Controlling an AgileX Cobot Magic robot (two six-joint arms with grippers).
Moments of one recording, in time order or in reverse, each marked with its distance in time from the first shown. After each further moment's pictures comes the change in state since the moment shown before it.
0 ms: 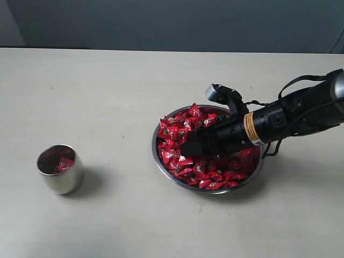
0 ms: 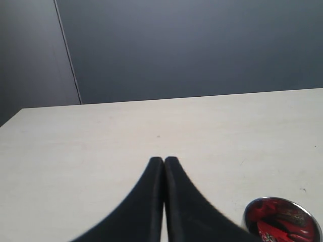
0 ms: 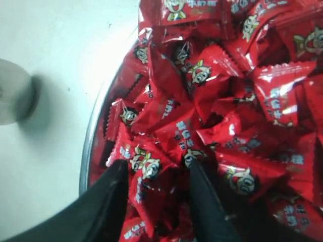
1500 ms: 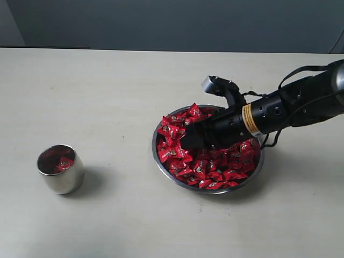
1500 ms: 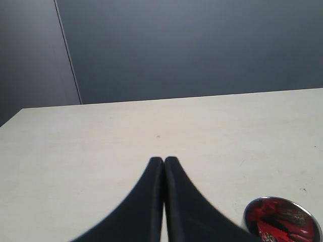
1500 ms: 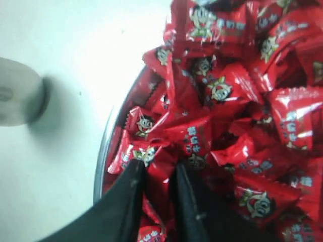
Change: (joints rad) left arm 0.000 0.000 0.000 0.000 0.000 0.000; right arm 0.004 -0.029 -0.049 -0.093 -0.004 0.079
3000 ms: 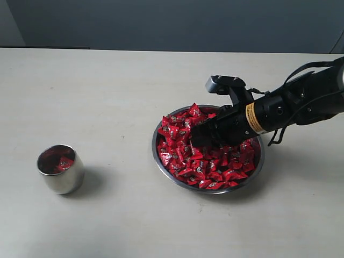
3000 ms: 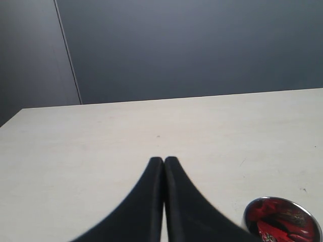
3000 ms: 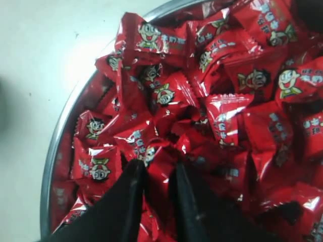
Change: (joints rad) left arm 0.000 0.000 0.000 0.000 0.000 0.000; right arm 0.000 -0.026 0.000 -0.109 0.133 0.054
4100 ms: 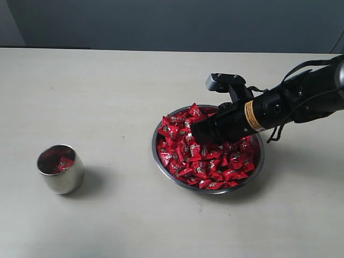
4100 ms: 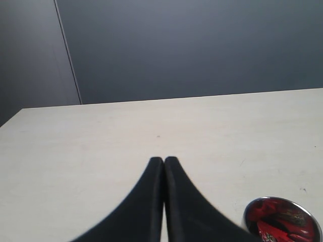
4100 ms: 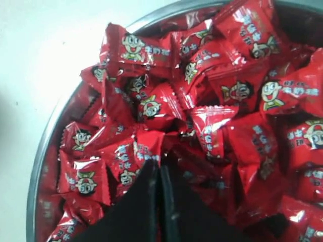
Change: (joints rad) left arm 0.000 0.000 0.000 0.000 0.000 0.000; right arm 0.000 0.011 -0.019 -0.002 0.026 0.004
